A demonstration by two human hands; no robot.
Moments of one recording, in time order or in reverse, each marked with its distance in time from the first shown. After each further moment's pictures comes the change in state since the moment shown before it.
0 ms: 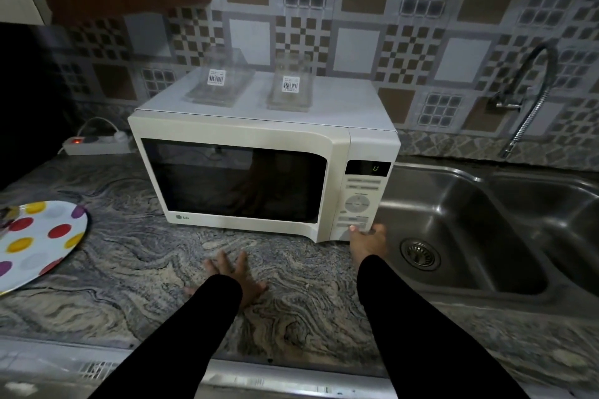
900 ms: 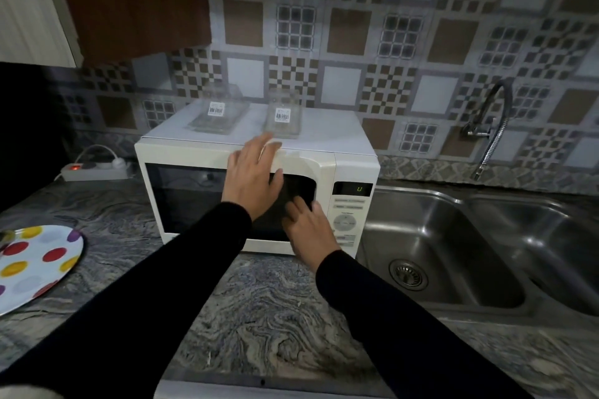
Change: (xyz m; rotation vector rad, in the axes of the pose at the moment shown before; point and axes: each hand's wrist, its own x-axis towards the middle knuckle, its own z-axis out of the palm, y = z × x) left_hand -0.078 0.037 -0.186 -0.247 1.331 0.666; right_hand -0.077 -0.077 0.014 -1.335 0.003 -1.489
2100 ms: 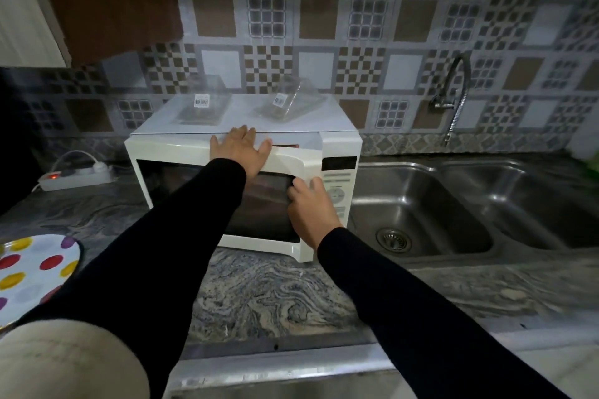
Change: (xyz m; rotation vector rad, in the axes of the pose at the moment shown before) left_hand 0.032 -0.007 -0.023 0.130 -0.647 -0.225; right_hand -0.026 -0.015 -0.051 -0.125 -0.040 0.055
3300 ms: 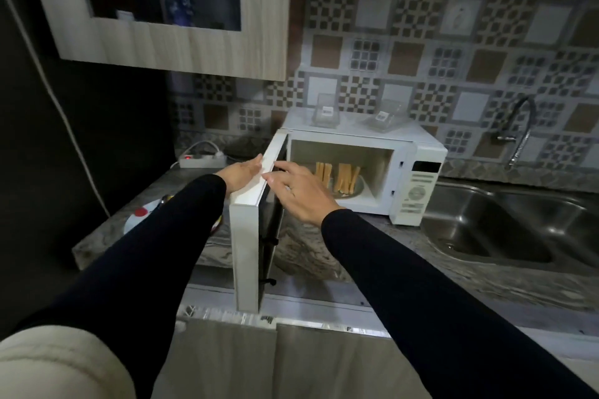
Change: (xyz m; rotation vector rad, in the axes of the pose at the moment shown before) left_hand -0.176 -0.257 -0.051 -0.843 -0.245 -0.055; right_hand 0.010 -0.205 -0.188 0.962 0.021 0.015
